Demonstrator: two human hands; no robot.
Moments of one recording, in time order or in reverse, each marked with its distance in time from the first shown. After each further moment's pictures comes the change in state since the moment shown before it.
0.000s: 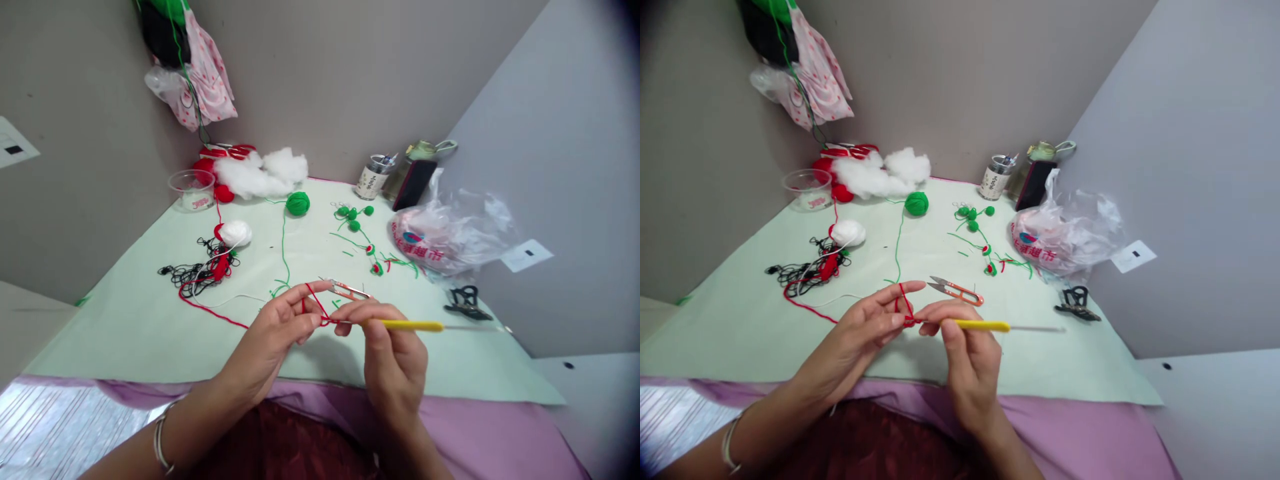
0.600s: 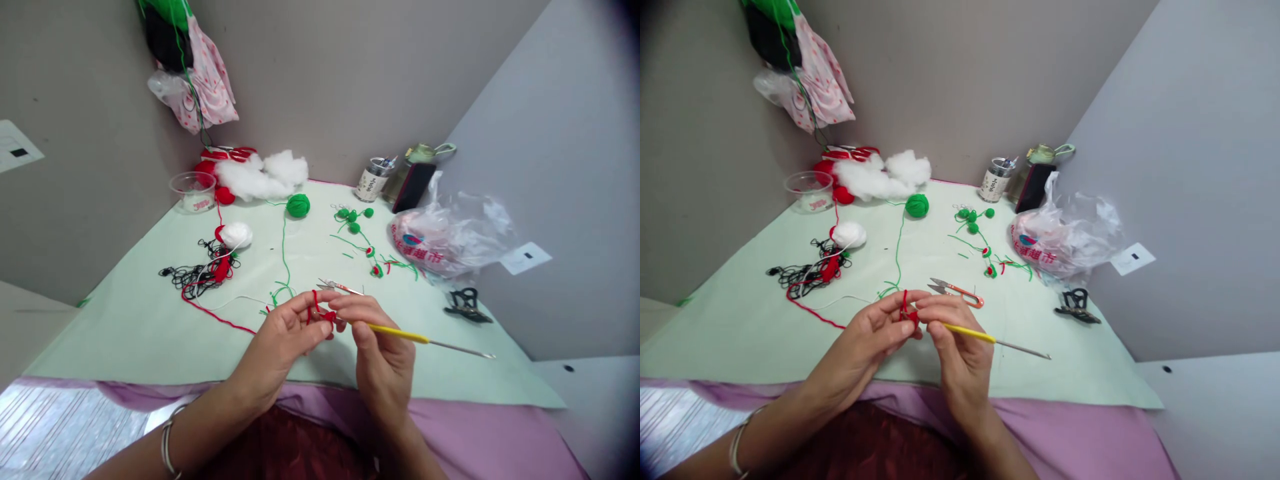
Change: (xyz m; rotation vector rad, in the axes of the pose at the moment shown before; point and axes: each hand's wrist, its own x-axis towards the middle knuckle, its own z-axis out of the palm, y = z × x) left_hand 0.001 -0.006 0.006 -0.034 -0.014 0.009; right_hand 0.002 0.004 0.007 -0.005 0.016 -0.026
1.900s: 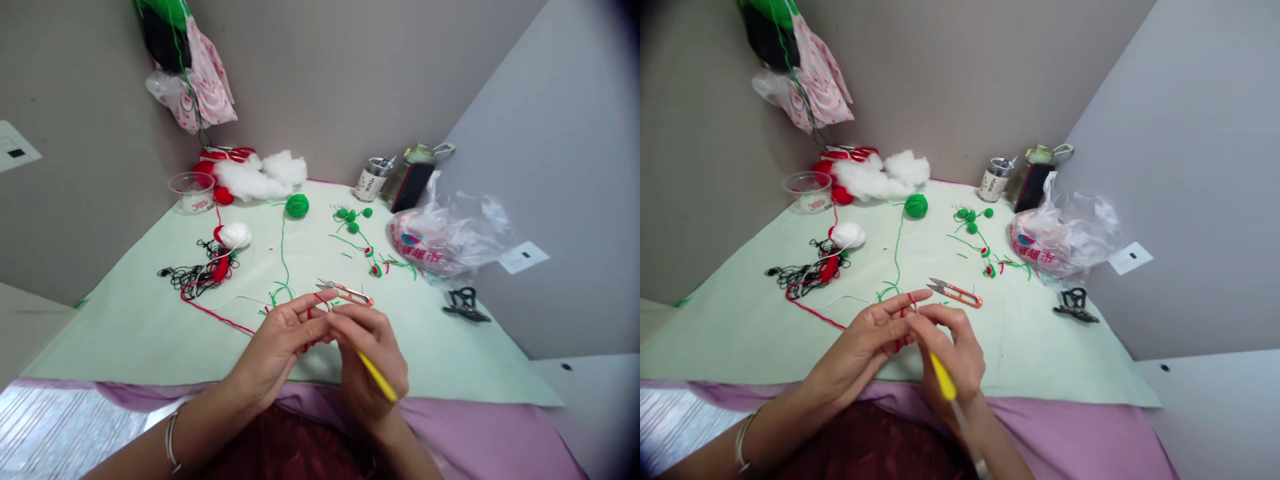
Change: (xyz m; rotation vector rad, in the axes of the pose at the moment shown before) left_hand 0.003 -0.002 0.002 -0.162 0.015 -0.079; right_hand -0.013 0.009 0.006 -0.388 0.063 -0.335
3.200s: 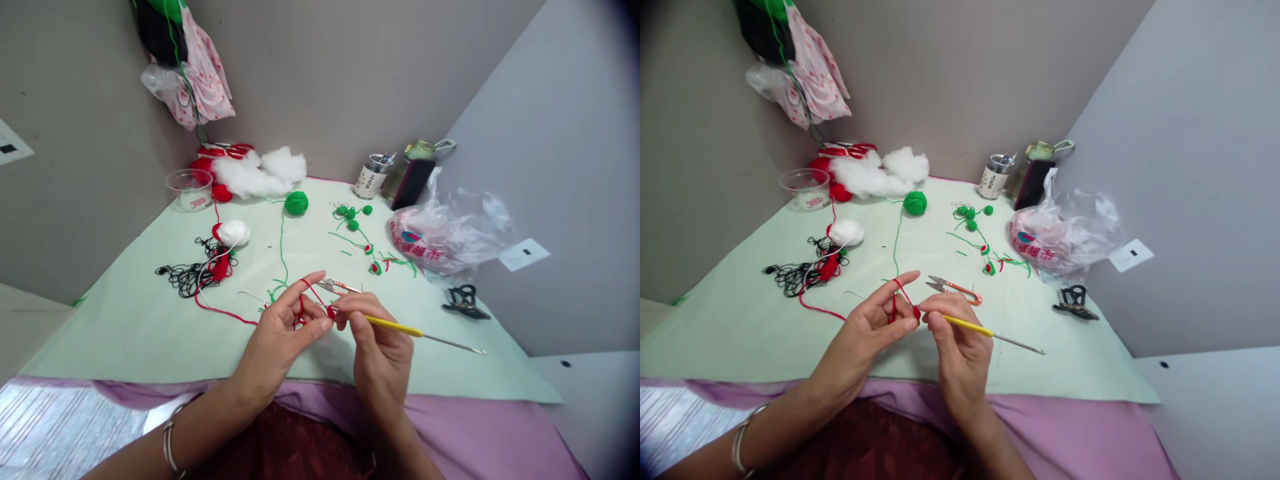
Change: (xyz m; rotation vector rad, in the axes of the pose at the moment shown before) left_hand -0.001 -0.006 -0.001 0.248 0.056 0.195; right_hand 0.013 0.001 -0.003 0.293 -0.003 0.382
